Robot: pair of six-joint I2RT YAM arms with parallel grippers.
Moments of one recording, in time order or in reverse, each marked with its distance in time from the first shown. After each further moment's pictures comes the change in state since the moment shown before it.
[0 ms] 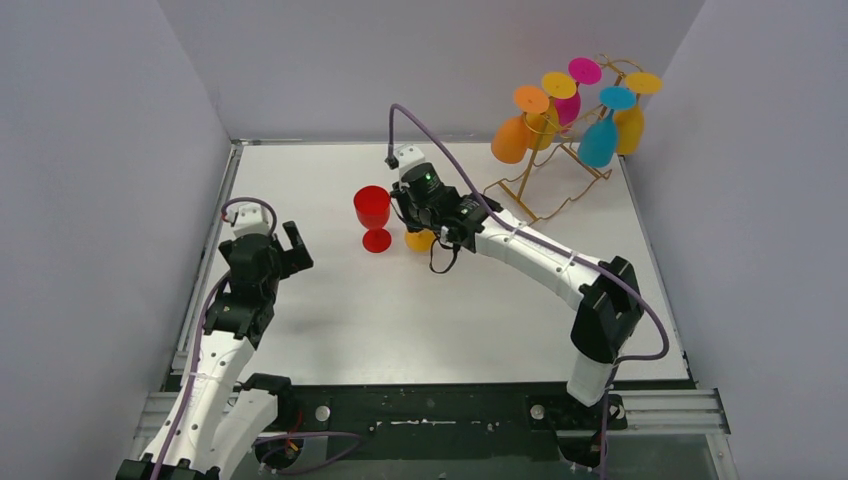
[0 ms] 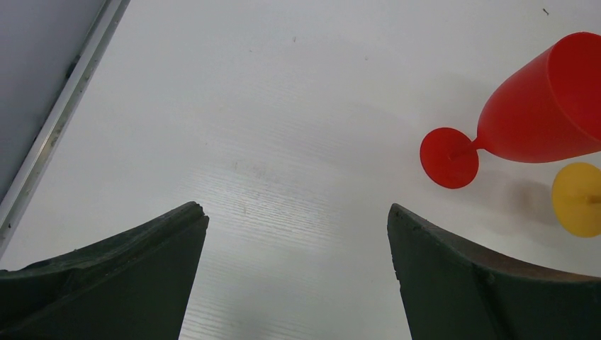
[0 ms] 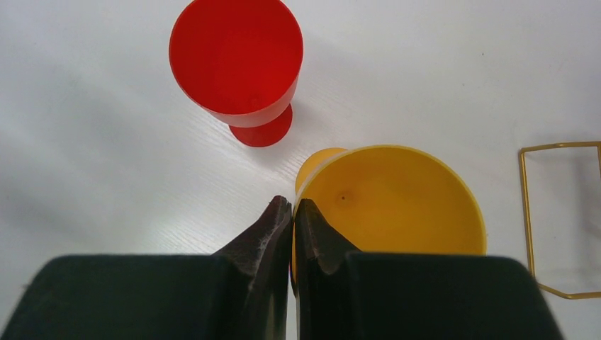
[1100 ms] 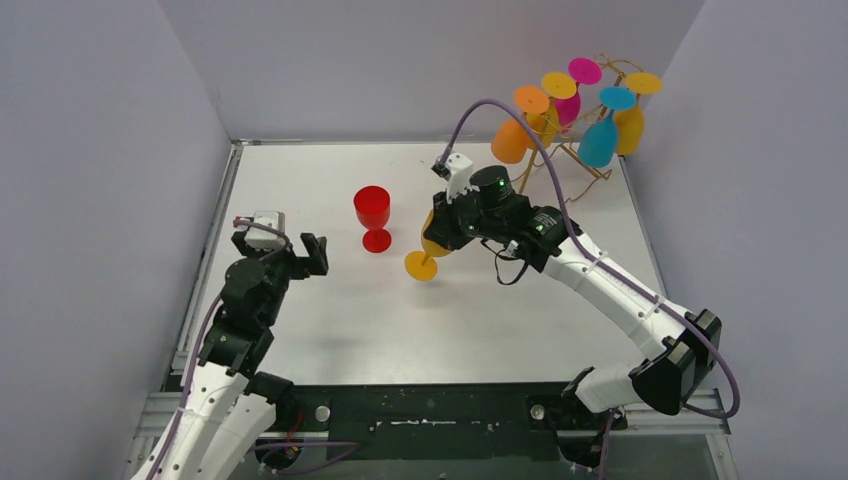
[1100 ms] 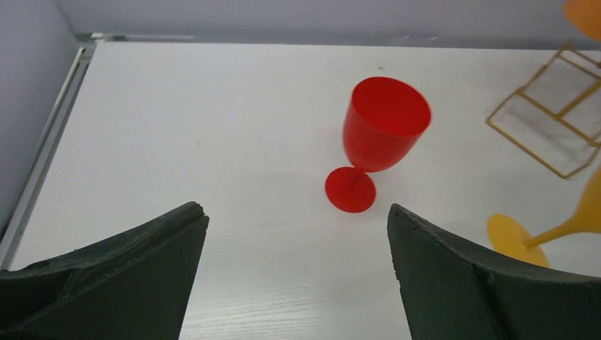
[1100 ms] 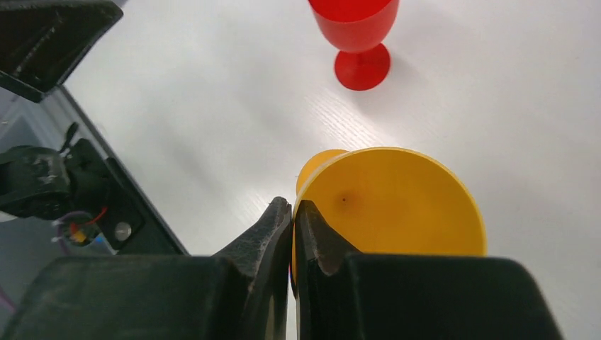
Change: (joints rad) left arm -0.168 -0.242 -0.097 0.237 0.166 0.180; right arm -0.128 -0.372 -0.226 -0.057 -0.515 0.050
